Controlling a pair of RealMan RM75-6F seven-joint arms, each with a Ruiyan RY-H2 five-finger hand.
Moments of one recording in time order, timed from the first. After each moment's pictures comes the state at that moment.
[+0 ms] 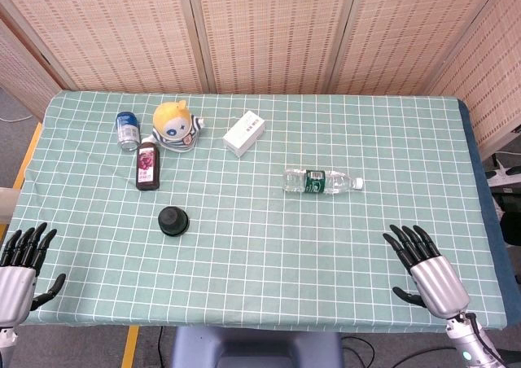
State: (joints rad) left arm -0.05 -1.25 0.00 -1.36 1.63 1.63 0.00; right arm 0.13 -1.20 -0.08 -1.54 -1.77 1.53 -0.07
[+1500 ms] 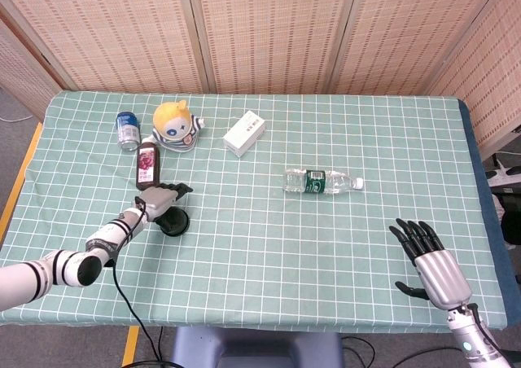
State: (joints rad) left arm -1.16 -1.24 0.07 -1.46 0.63 0.42 0.17; right arm 0.14 -1.19 -0.05 -1.57 -1.69 1.45 -0.04
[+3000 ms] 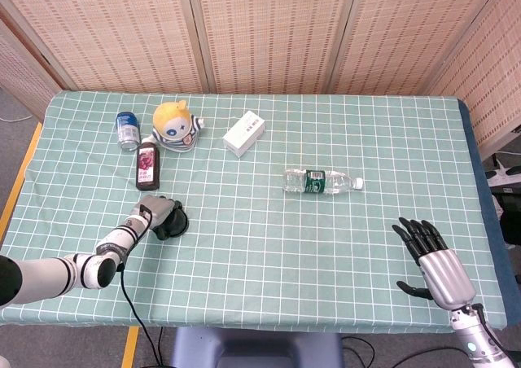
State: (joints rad) left arm -1.32 -1.34 0.32 -1.45 0.42 0.51 0.30; right arm 0.13 -1.17 -0.05 -1.58 -1.70 1.46 0.01
